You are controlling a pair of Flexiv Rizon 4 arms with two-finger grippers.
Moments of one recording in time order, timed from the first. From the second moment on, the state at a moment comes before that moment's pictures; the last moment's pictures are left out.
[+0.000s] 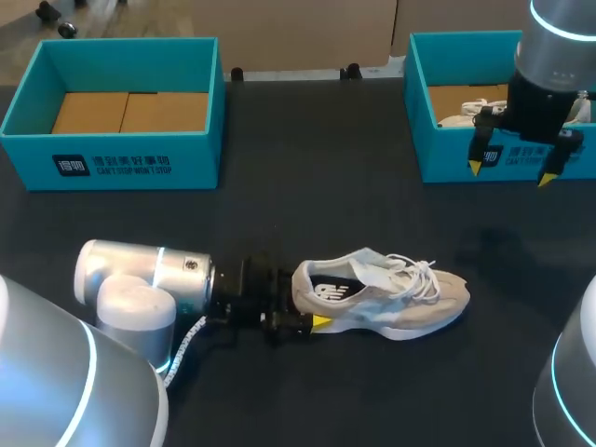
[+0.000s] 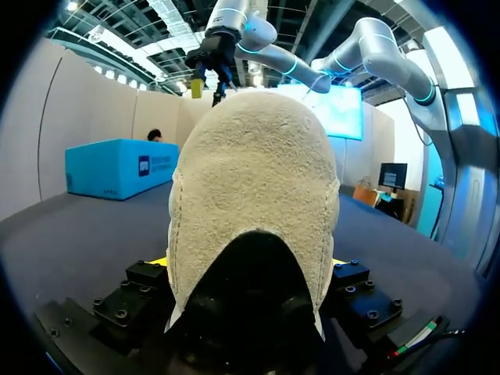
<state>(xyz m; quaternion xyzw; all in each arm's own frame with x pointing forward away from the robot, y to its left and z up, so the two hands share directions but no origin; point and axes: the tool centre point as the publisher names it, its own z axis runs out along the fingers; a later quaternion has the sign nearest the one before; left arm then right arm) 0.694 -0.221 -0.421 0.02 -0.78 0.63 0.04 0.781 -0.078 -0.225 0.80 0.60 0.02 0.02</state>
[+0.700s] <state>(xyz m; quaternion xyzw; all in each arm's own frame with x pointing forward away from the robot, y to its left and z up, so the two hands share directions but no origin) 0.693 -0.221 -0.423 0.02 -0.78 0.63 0.03 0.768 -0.064 -0.225 0.79 0.62 0.01 0.03</state>
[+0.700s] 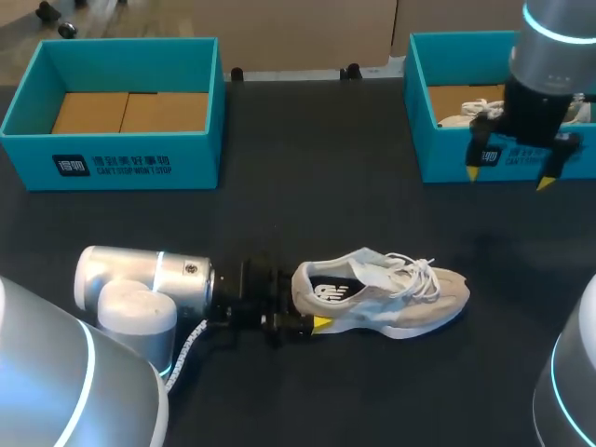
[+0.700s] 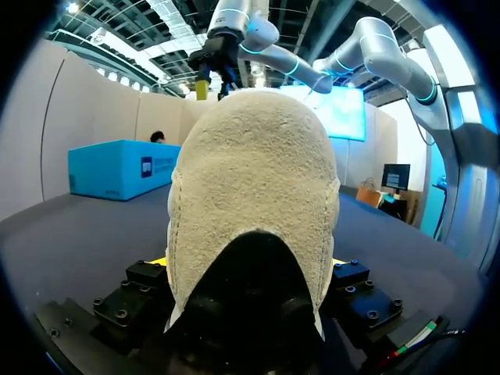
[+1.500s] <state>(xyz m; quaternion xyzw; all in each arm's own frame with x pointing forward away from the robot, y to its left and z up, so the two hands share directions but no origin) 0.693 -0.221 -0.423 0.02 -0.78 0.63 0.03 0.707 0.024 -0.230 0.79 0.62 0.03 0.03</state>
